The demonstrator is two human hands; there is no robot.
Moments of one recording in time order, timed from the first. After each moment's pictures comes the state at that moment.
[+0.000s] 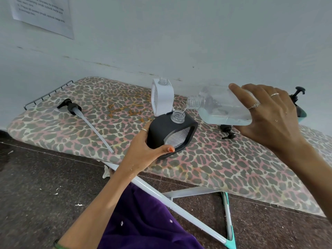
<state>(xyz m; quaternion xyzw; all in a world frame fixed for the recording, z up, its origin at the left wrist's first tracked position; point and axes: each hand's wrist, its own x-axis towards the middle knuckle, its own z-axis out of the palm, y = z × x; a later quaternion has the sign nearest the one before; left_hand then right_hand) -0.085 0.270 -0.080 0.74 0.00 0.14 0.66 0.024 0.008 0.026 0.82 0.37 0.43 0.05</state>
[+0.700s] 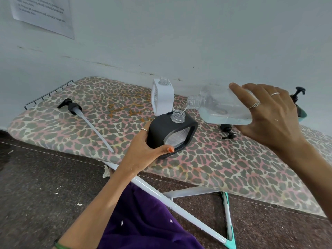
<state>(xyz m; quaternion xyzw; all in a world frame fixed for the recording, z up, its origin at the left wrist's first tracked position) -0.085 0.271 -0.079 0.73 0.00 0.14 0.67 0.025 0.008 0.027 0.82 0.37 0.43 0.05</state>
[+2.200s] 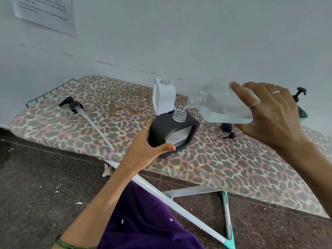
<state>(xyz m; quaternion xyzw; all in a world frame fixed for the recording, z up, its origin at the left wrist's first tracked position) -0.083 0.272 -0.082 0.74 -0.01 0.13 0.66 0.024 0.010 0.029 0.82 0.38 0.43 0.06</state>
